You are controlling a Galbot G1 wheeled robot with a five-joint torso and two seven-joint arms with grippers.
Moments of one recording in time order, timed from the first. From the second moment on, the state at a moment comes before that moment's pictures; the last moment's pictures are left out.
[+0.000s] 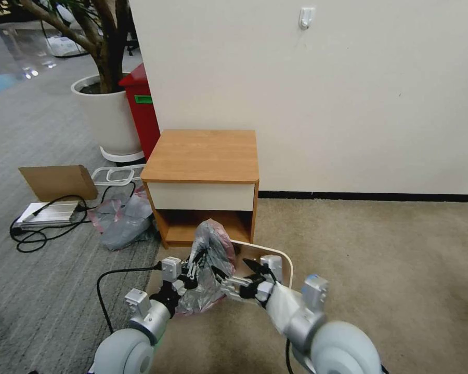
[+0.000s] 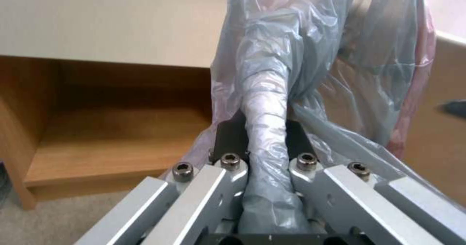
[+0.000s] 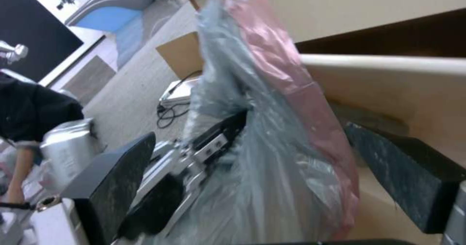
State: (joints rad) left arm 1.56 -1.20 -0.38 -2.04 -0.47 0.10 0.12; right arm -1.31 1.14 -0.01 2.21 0.82 -0.44 0.23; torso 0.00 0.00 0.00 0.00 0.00
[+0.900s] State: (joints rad) left arm 1.58 -1.21 -0.39 -2.07 -0.48 0.09 0.13; right arm -1.25 1.20 -0.04 2.07 0.84 -0.39 0.24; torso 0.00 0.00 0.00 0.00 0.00
